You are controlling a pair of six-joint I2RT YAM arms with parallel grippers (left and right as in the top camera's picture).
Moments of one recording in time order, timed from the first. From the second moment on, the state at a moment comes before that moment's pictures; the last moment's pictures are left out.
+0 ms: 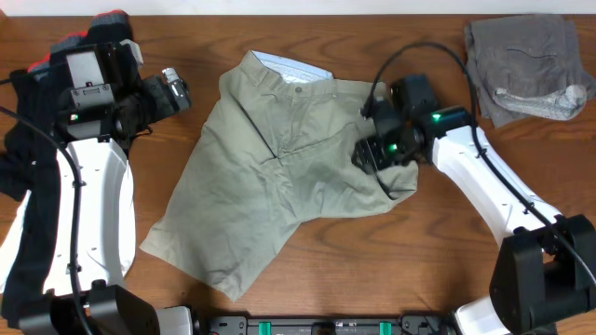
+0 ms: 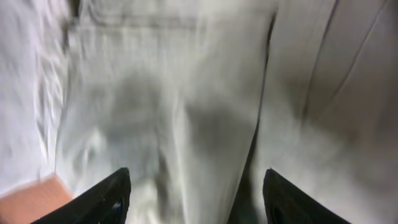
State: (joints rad) left arm 0.17 1.51 1.35 -0.71 0.25 -0.27; right arm 0.31 1.70 1.23 -0.75 -0.32 -0.03
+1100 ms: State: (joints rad) left arm 0.17 1.51 1.35 -0.70 0.25 -0.27; right arm 0.33 1.65 1.27 -0.76 -0.29 0.08
